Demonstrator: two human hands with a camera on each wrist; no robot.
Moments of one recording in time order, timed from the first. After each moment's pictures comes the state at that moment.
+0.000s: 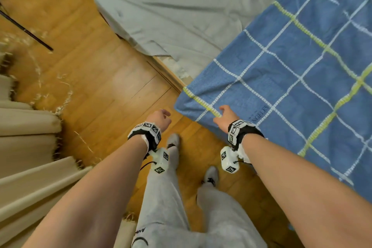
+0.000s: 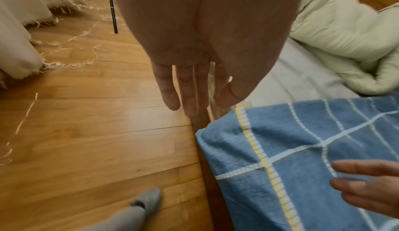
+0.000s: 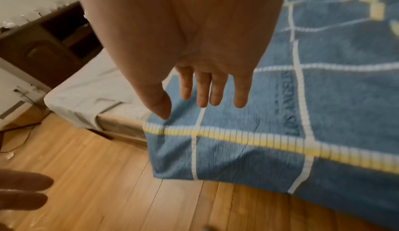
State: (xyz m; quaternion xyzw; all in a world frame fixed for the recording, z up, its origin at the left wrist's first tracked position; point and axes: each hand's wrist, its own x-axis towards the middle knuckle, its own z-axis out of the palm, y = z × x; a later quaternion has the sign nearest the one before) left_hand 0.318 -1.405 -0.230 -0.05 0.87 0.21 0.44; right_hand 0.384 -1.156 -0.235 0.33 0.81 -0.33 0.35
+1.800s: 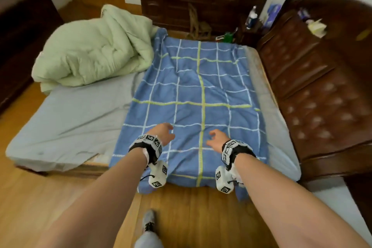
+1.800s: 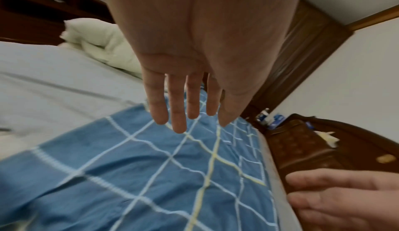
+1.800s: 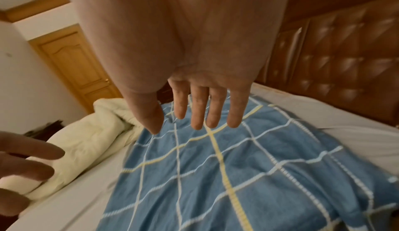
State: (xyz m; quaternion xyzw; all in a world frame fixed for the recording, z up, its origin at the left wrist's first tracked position) left_hand 0.400 -1.181 0.045 0.41 0.84 0.11 0.35; right_hand 0.613 -1.058 0.035 0.54 0.74 -0.40 0.07
